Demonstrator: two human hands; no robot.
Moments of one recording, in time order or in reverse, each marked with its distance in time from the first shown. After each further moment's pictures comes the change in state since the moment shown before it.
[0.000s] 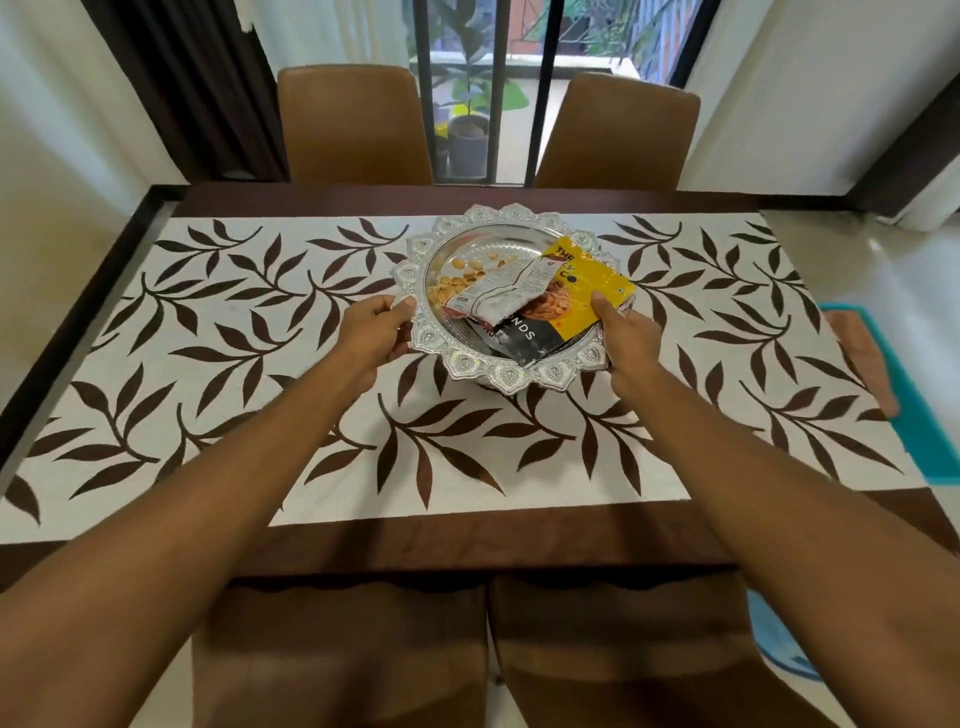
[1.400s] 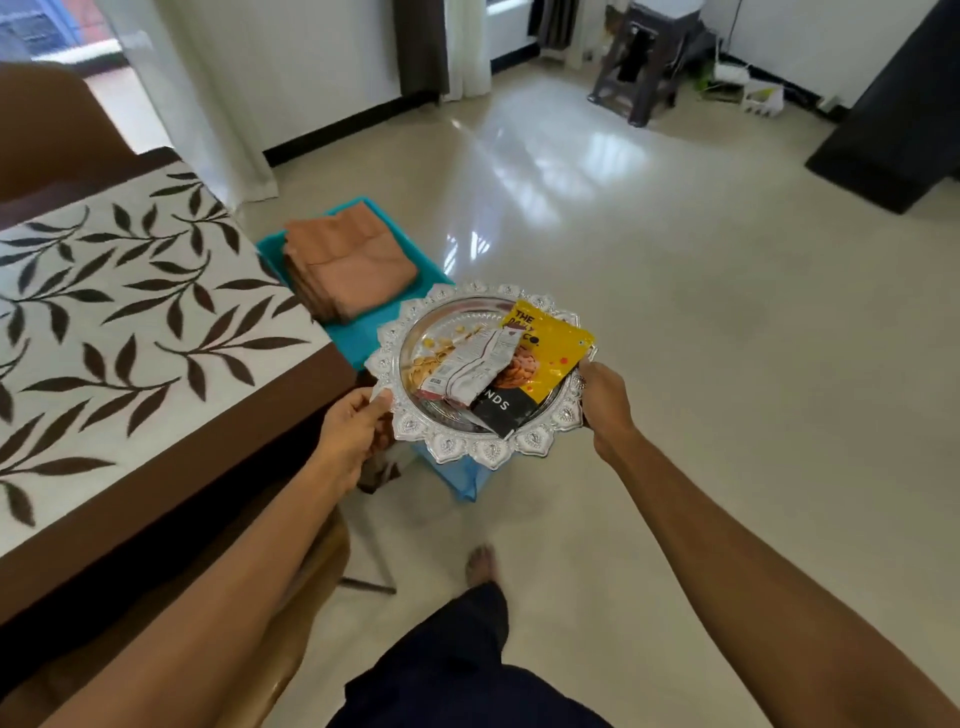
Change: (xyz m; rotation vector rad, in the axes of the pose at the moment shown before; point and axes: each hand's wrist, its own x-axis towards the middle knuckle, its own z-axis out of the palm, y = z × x) left_hand -0.417 -0.164 0.641 0.198 -0.603 -0.138; right_hand -0.095 0.149 -0.806 0.096 0.537 0.166
